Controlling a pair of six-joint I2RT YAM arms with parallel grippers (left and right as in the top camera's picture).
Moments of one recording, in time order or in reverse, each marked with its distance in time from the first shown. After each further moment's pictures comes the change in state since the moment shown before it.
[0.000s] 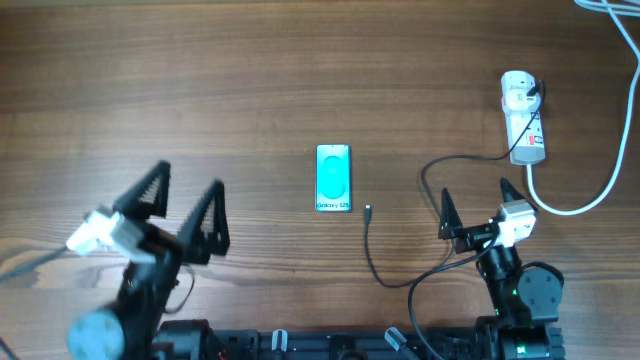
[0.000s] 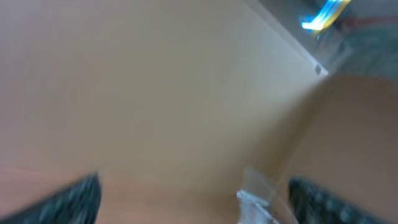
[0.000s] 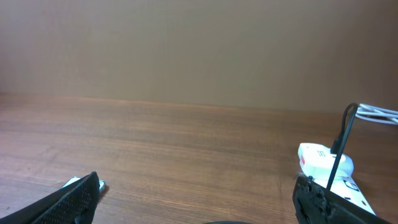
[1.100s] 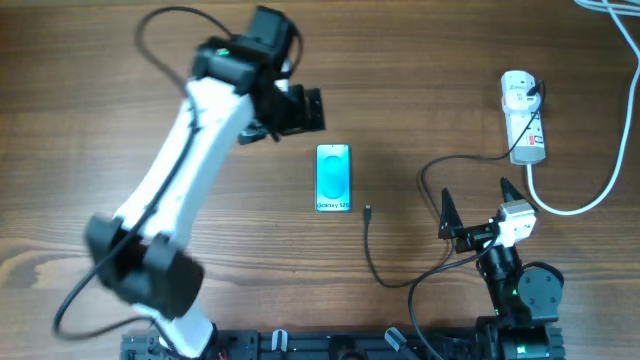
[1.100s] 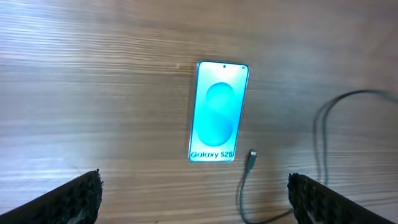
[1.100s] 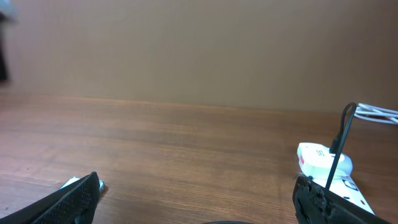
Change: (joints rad) left arm -0.417 1.588 1.222 -1.132 -0.227 0.049; right arm 0.000 0.000 0.000 0.000 0.003 0.000
